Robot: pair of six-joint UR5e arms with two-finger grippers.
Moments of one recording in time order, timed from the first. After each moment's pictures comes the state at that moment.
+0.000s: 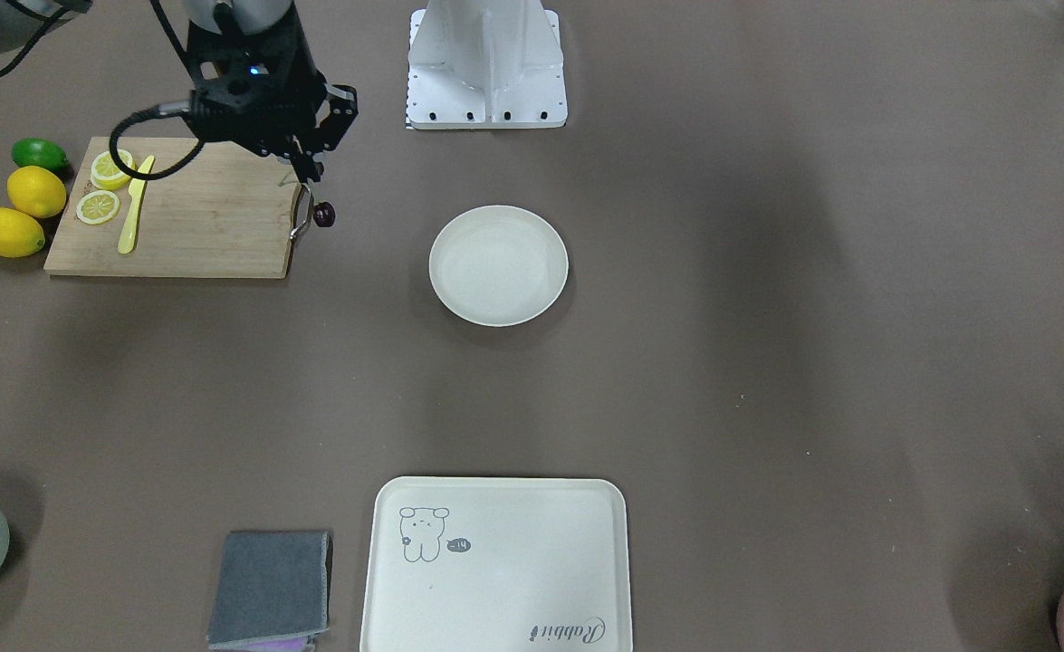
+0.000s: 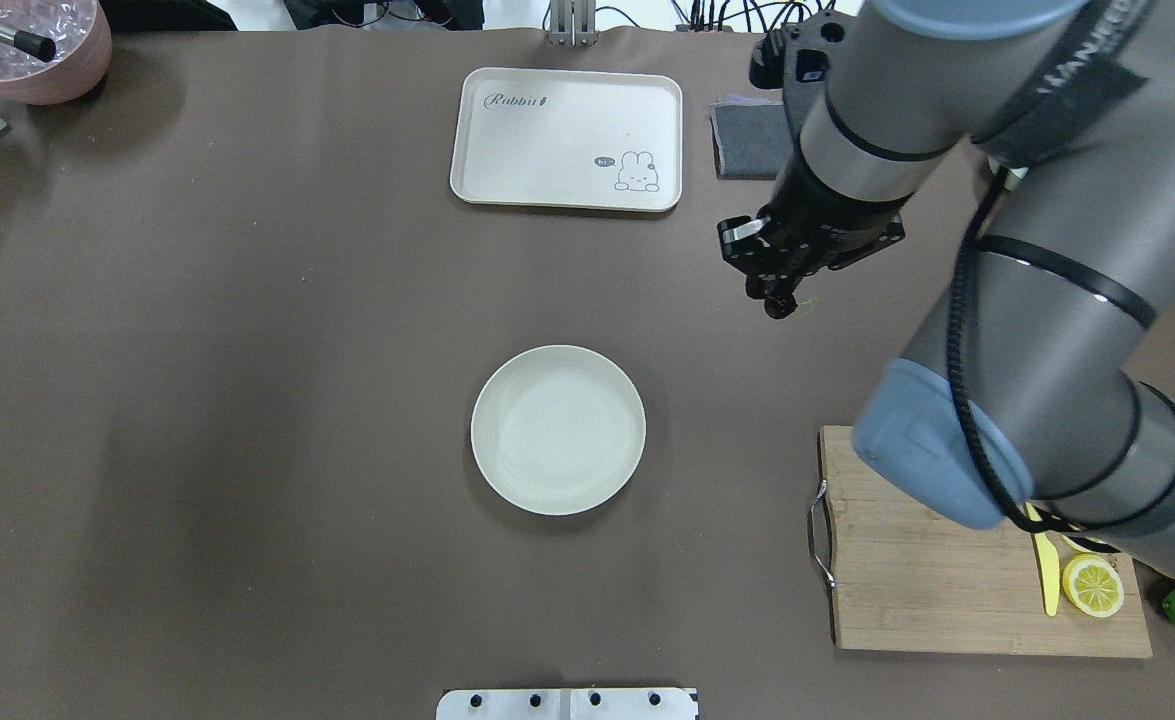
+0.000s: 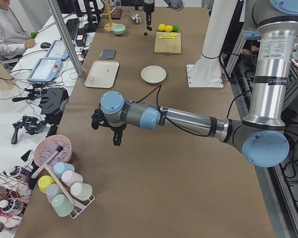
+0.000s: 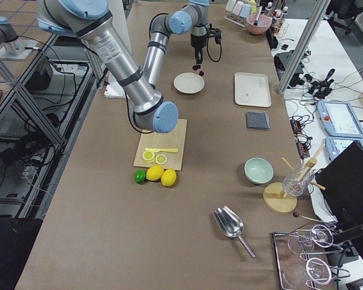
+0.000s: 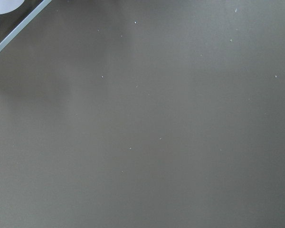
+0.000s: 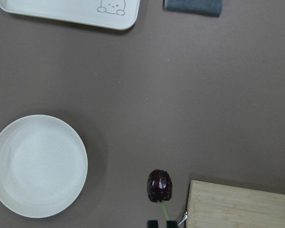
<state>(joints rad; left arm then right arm) -1.48 -1.64 -1.70 -1.65 -2.53 -0.23 0.74 -0.80 2.03 -2.17 2.02 0.87</state>
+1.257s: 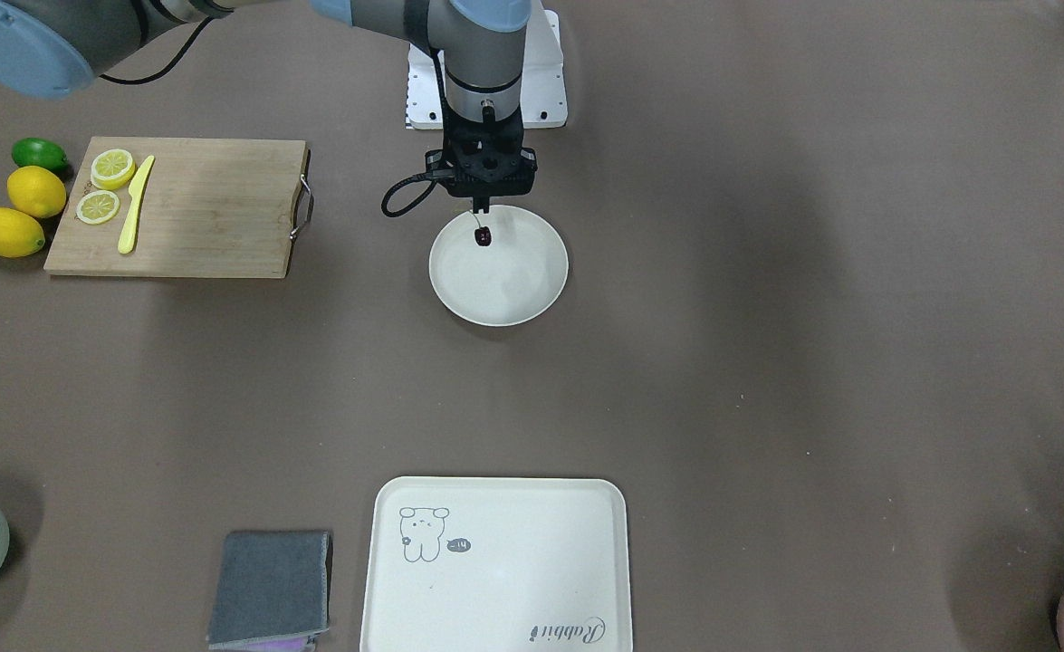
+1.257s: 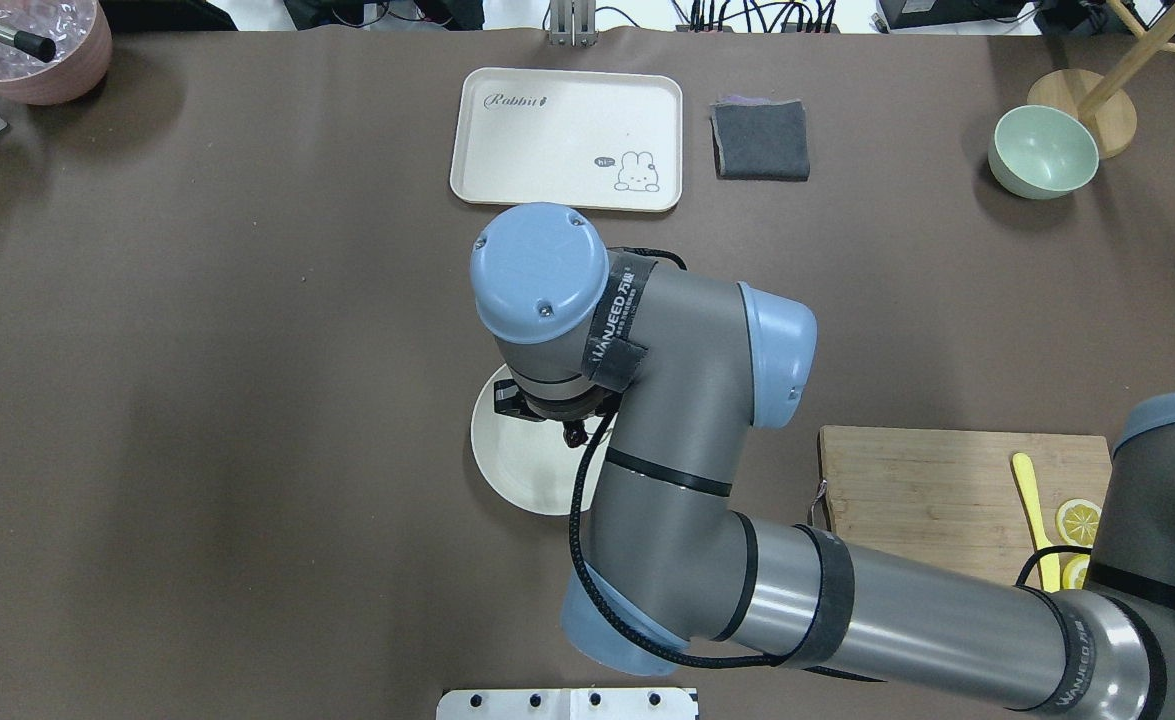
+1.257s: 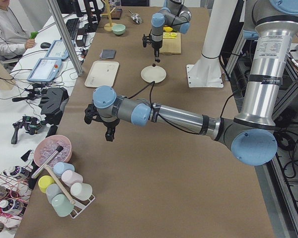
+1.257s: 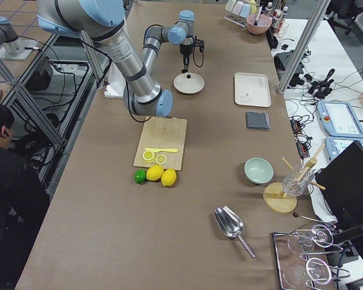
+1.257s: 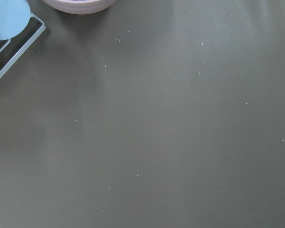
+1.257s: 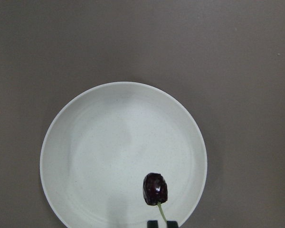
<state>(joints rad) -1.48 -1.70 -1.66 -1.66 -2.52 -0.22 0.43 -0.68 1.69 -1.90 1.82 1.19</state>
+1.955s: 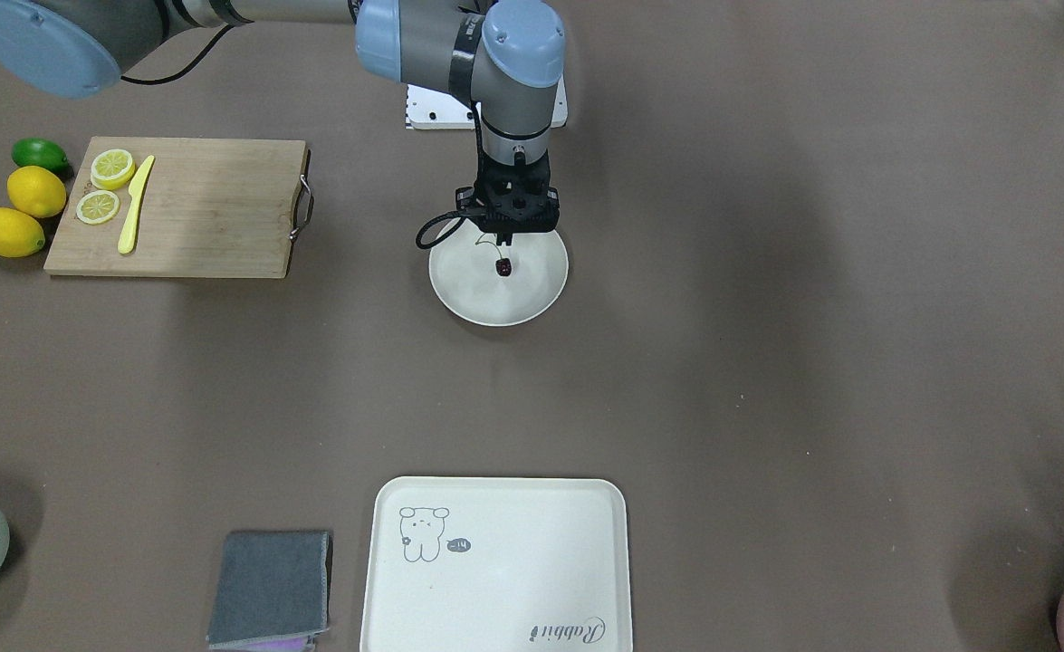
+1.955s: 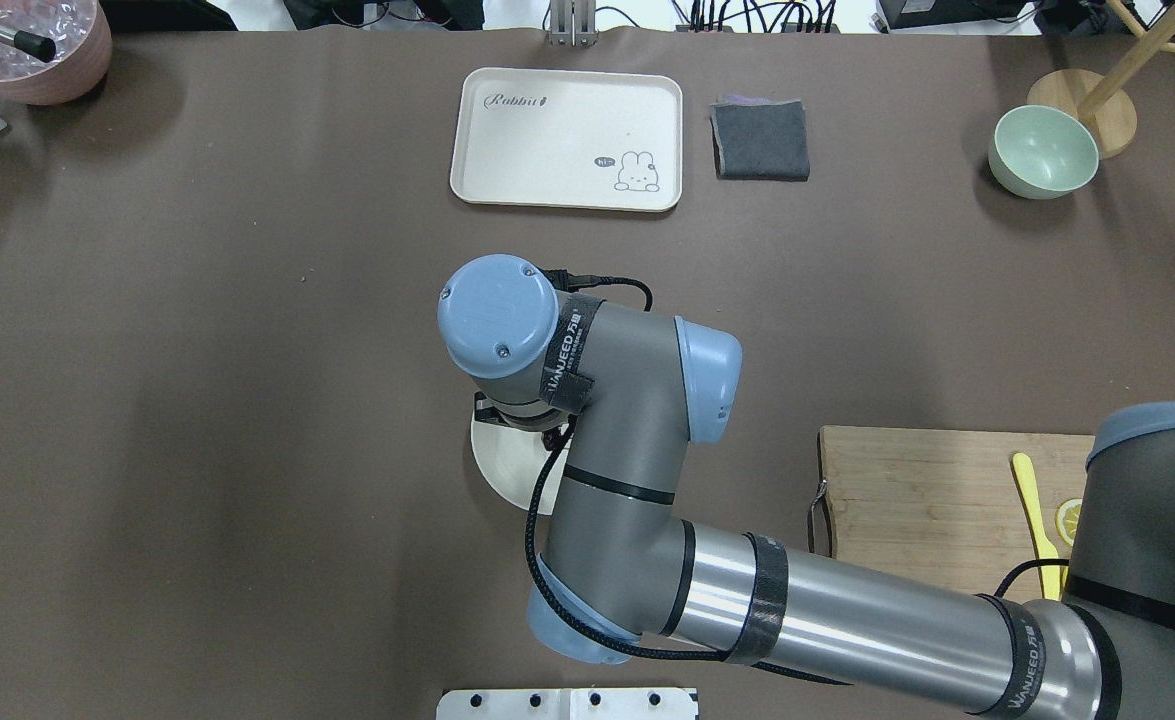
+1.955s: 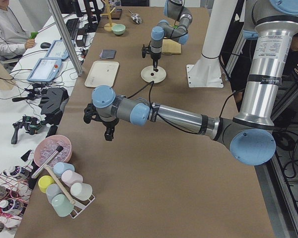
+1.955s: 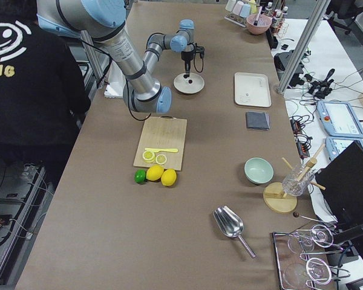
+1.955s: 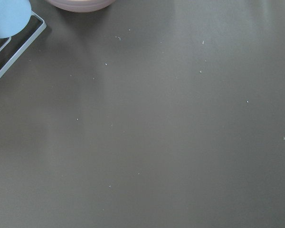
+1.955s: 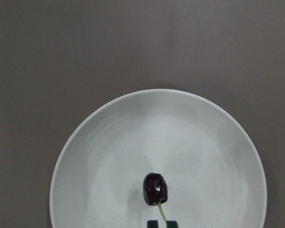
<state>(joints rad) -1.48 -1.72 -1.65 -1.66 -2.52 -0.22 0.39 -0.66 1.53 -1.76 1.77 1.24</state>
